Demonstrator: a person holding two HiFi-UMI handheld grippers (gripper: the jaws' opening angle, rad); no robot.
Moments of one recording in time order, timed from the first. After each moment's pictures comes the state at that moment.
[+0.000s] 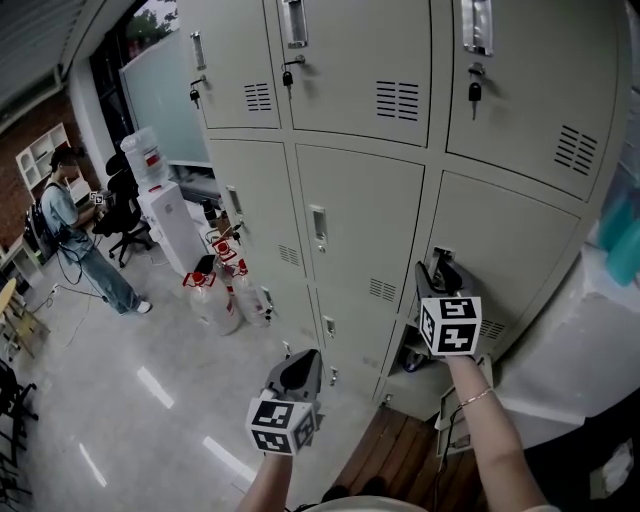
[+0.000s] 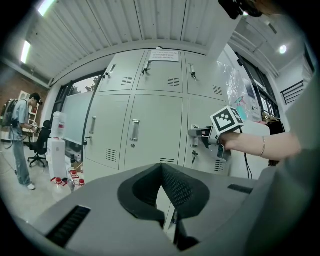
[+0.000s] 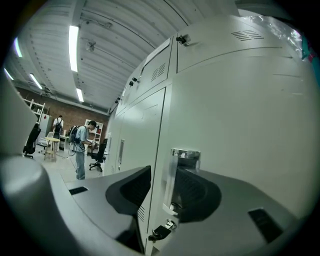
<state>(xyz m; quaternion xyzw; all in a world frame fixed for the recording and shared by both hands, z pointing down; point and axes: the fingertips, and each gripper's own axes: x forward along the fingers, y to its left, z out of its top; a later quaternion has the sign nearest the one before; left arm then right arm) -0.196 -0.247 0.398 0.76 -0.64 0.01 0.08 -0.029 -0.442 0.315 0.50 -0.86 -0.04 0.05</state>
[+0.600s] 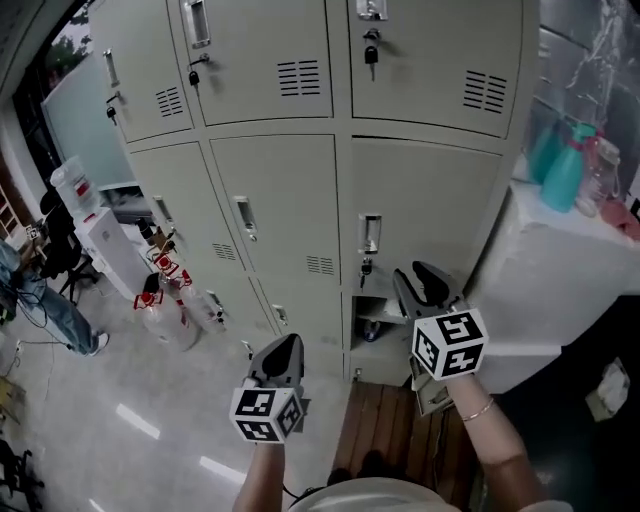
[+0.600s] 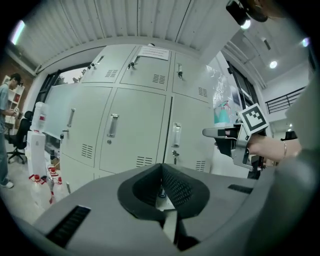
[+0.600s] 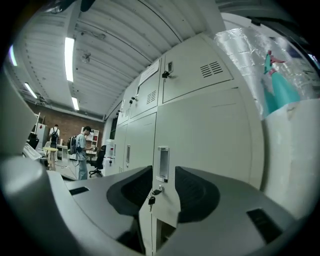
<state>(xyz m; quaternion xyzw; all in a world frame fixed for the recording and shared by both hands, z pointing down) -0.141 -0.247 0.401 0.82 -0.57 0.00 0.08 0.050 -0.325 0.317 0.52 -0.85 -0.01 0.02</state>
